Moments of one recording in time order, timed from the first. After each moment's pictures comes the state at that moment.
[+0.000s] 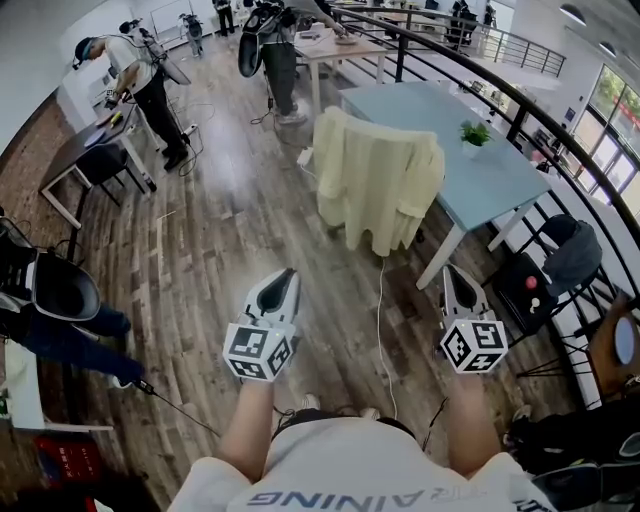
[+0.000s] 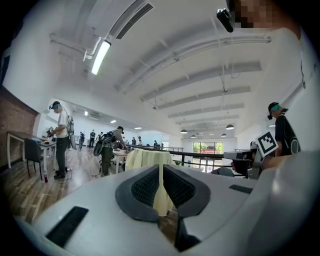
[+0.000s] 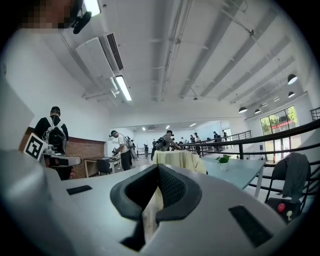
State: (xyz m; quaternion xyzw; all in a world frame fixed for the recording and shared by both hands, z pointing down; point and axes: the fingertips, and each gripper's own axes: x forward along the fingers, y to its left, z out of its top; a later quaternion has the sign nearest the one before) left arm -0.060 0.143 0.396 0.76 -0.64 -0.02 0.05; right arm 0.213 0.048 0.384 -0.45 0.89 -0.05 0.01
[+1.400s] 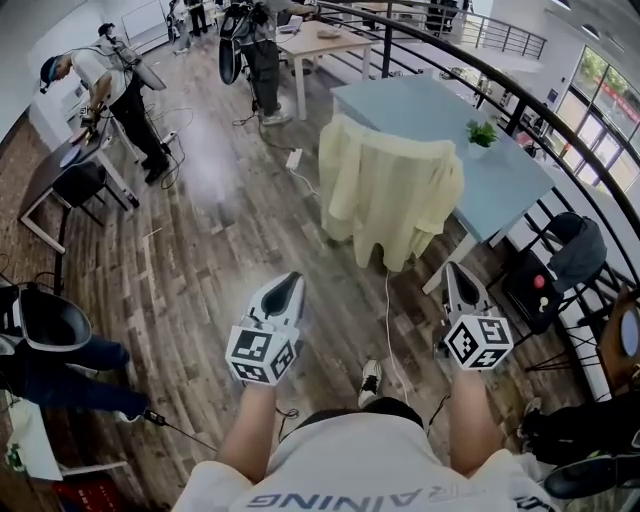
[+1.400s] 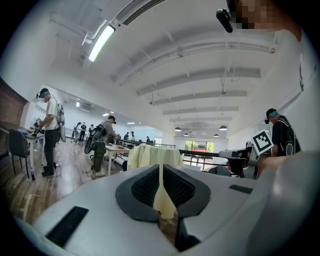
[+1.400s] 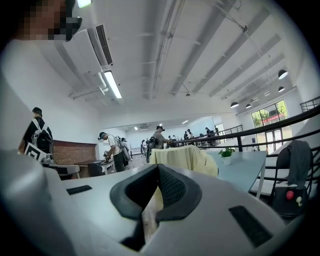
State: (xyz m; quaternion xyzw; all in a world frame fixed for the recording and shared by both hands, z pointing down) left arm -0.160 0.034 0.423 0.80 -0.60 -0.01 0.08; right arm 0.112 -0.046 0.404 -0.49 0.87 -0.09 0.02
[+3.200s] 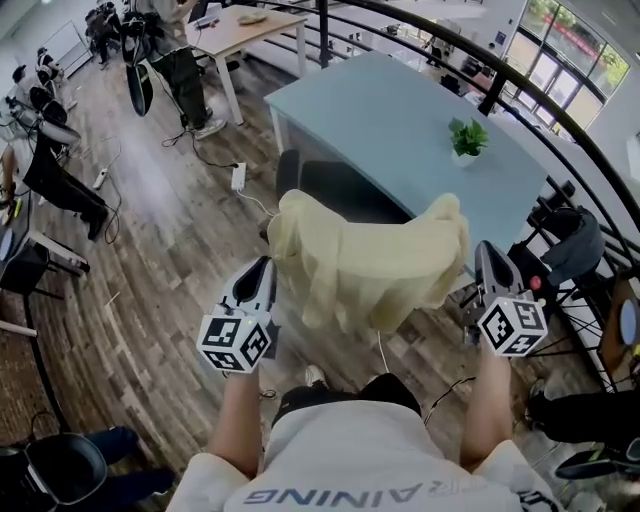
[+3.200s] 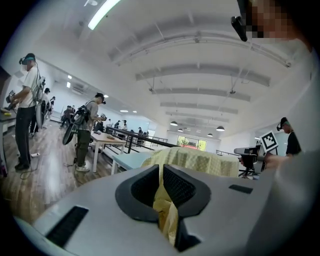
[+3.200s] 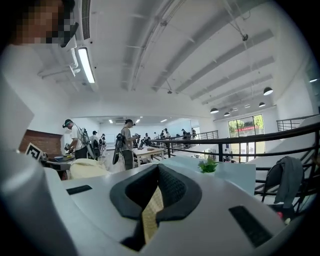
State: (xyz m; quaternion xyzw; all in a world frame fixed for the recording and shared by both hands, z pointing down) left arm -0.241 -0.369 0.454 0.83 -0.54 -0.01 0.14; right arm 0.144 -0.380 0.397 -0.61 0.79 -0.08 -0.02
